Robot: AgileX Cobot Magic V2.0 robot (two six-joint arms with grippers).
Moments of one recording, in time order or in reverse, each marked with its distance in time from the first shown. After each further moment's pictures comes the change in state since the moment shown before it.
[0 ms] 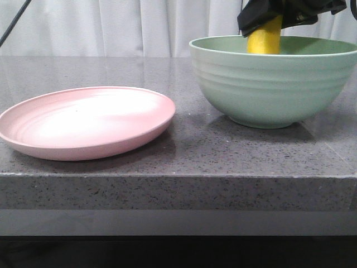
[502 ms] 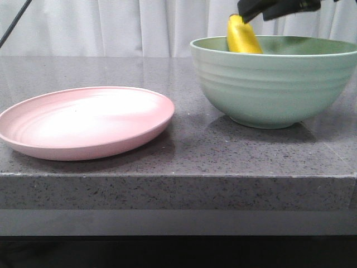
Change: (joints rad) left arm 0.000 0.000 0.000 0.000 -0.002 0.000; right arm 0.000 -0.047 -0.011 0.000 0.027 -0.002
